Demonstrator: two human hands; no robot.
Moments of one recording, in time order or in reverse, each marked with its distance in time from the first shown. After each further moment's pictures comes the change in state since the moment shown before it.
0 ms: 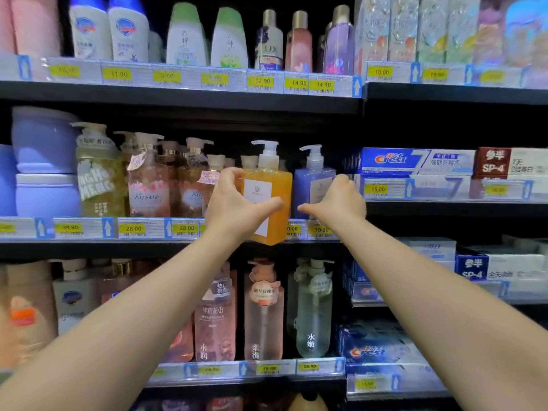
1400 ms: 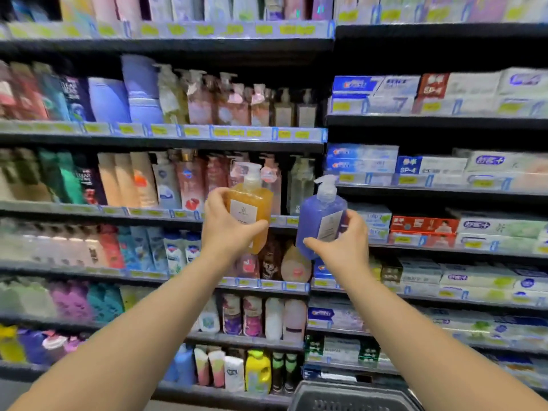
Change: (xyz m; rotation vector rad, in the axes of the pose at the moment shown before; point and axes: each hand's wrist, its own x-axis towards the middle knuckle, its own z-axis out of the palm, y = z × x) left_hand -0.326 0.096 -0.088 0.131 0.069 -0.269; right_hand -0.332 0.127 -0.170 0.623 -0.296 0.154
